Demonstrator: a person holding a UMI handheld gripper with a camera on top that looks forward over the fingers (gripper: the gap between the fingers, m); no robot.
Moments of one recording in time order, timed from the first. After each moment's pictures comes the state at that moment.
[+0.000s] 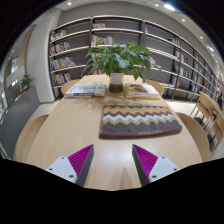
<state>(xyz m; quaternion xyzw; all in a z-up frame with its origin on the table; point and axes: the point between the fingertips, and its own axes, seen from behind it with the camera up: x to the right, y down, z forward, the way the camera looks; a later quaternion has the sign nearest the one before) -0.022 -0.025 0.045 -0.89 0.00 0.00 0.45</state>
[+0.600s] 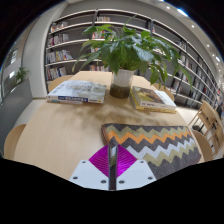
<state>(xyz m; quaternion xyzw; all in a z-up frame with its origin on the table) -0.033 0.153 -0.005 -0.90 -0.02 -0.05 0.44</state>
